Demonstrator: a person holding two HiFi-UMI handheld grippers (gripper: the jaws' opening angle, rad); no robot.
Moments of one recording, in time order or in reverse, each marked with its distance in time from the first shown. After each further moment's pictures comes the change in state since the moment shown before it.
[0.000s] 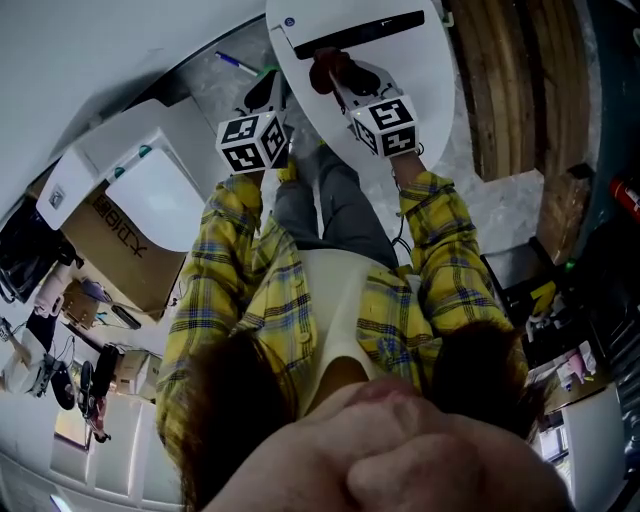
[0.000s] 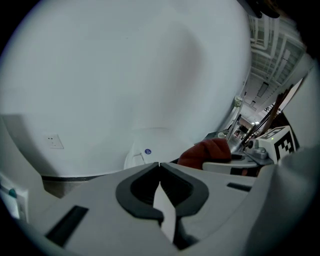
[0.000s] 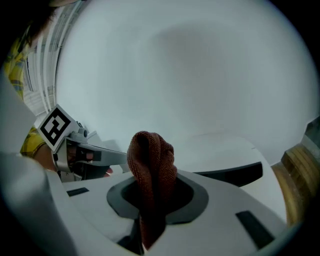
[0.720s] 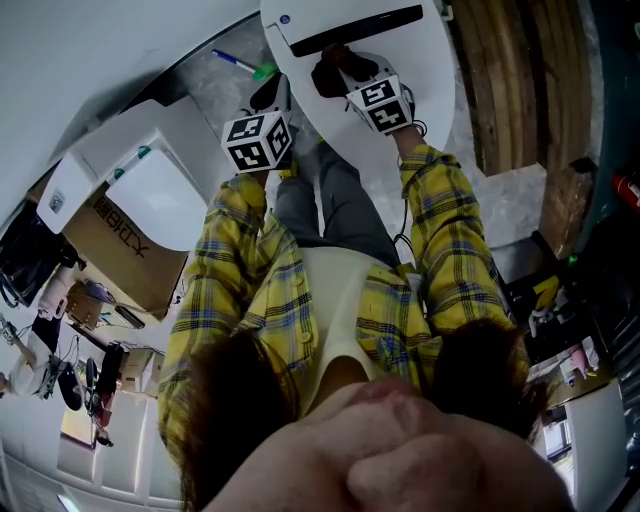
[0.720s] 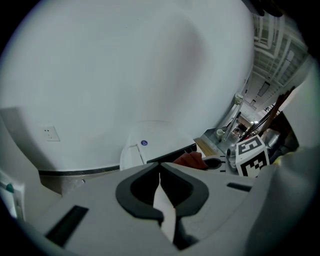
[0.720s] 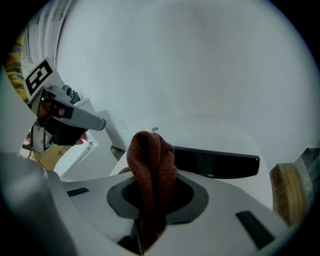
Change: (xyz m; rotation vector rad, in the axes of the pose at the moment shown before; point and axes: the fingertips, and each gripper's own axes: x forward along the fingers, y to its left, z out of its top) left arm 0.011 -0.007 -0.022 -0.017 0.061 -0.014; right arm 0.035 -0.043 -0.067 -0.160 0.230 -0.044
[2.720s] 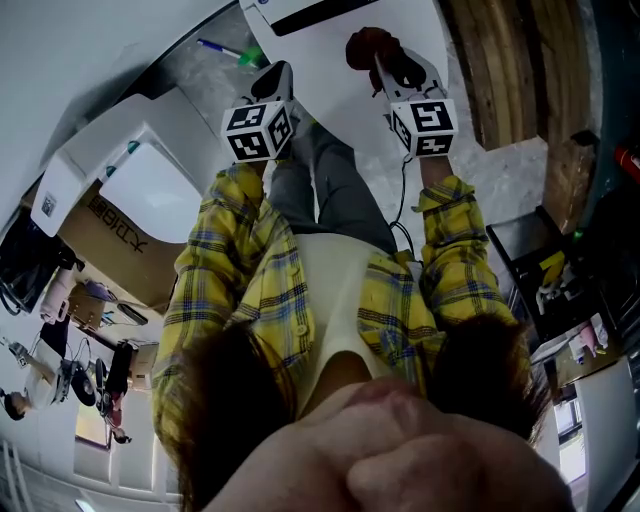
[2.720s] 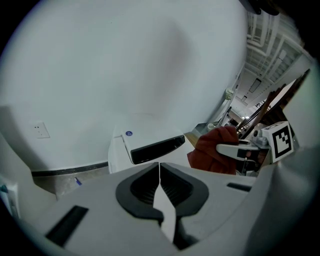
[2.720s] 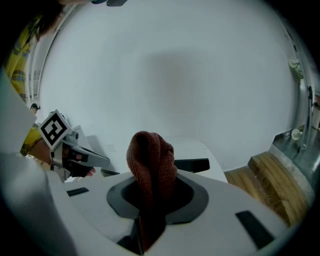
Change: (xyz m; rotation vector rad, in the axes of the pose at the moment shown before) left arm 0.000 -0.036 -0.025 0.052 0.045 -0.082; right arm -0.130 -0.030 0.008 0.168 -0.235 -0.212
